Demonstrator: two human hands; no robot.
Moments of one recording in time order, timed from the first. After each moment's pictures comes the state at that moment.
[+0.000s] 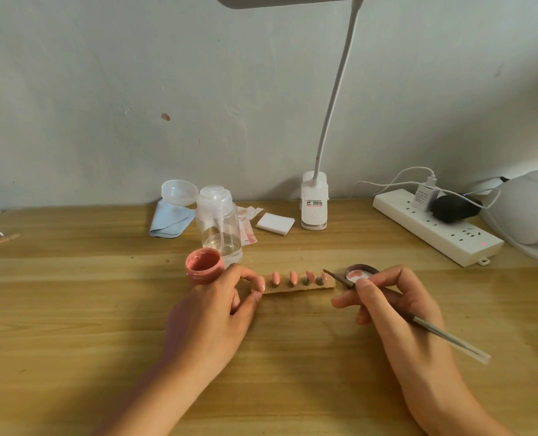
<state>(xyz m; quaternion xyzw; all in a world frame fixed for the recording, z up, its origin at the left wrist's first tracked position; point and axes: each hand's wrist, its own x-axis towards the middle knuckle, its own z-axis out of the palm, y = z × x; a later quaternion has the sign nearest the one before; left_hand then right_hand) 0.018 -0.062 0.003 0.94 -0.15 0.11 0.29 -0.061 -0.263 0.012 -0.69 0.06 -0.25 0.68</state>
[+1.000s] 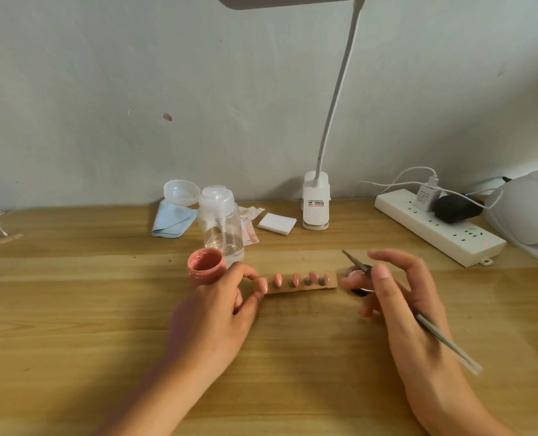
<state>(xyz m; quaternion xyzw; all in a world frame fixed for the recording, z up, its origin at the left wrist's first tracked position) 0.020 -0.062 -0.002 0.94 -0.15 0.12 0.29 -0.060 -0.260 0.017 -0.67 0.03 -0.30 0.68</state>
